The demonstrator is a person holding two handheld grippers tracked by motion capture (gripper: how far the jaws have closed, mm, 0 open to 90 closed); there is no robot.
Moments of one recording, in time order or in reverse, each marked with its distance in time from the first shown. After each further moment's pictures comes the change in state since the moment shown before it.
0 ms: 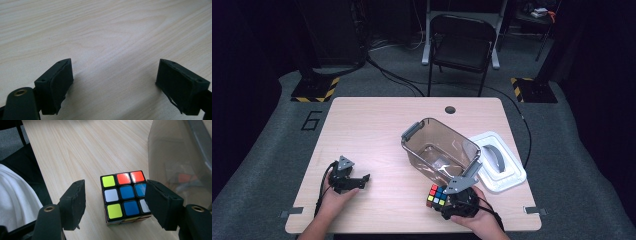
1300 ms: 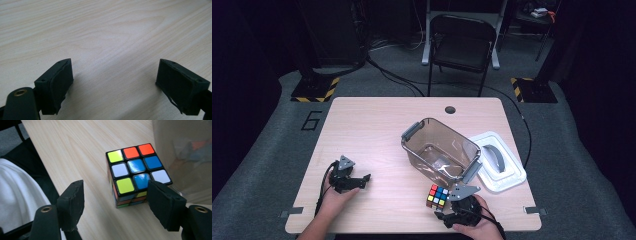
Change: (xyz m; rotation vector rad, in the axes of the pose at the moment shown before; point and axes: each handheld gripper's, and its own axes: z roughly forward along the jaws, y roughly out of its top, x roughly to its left) left arm 0.000 0.002 0.001 0.007 -0.012 0.012; right arm 0.010 -0.022 0.002 0.044 -0.006 0.078
